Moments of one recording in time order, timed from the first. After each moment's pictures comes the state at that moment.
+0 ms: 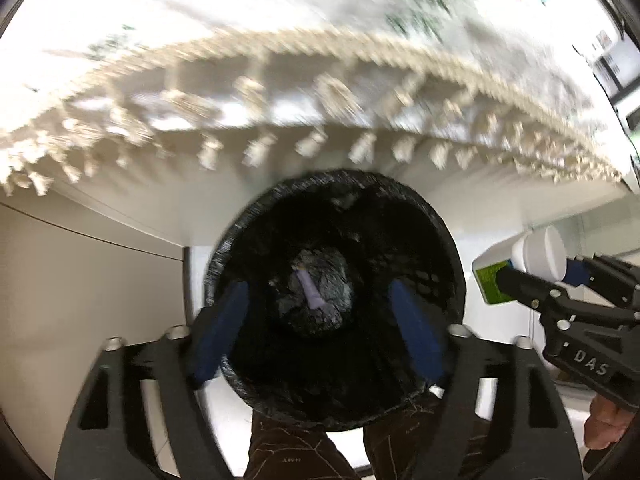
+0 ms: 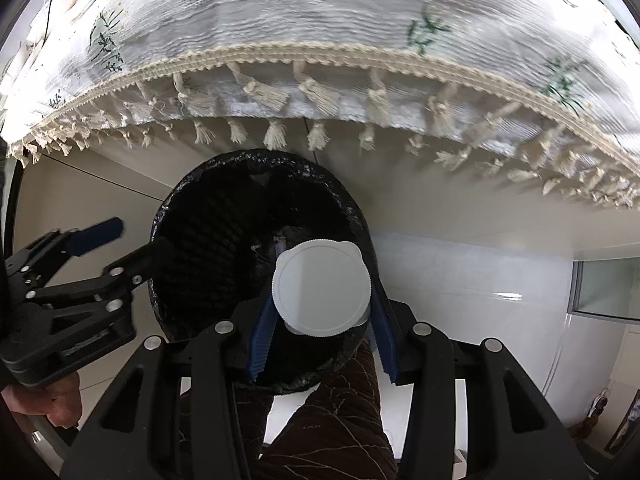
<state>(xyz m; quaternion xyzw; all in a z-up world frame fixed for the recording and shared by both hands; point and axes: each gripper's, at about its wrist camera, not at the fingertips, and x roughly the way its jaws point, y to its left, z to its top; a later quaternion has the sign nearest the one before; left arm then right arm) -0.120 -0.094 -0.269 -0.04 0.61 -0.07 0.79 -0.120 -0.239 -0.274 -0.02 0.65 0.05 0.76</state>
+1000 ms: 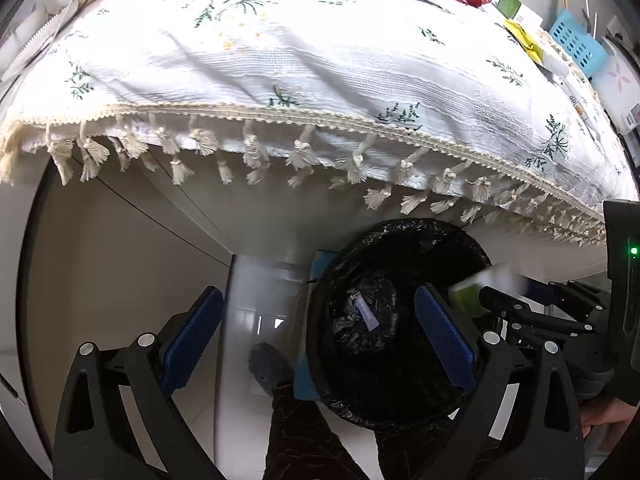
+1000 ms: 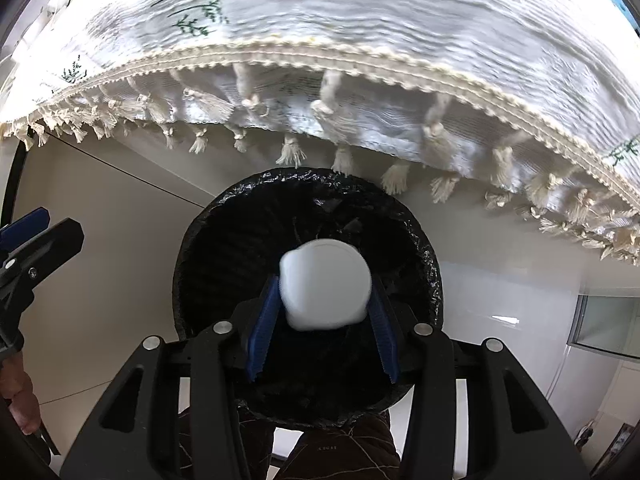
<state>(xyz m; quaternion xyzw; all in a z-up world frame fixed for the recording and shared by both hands) -0.129 -0.006 -0.235 -0.08 0.58 0.01 0.81 -0.091 -0.157 -0.287 -0.06 0.64 0.09 0.76</state>
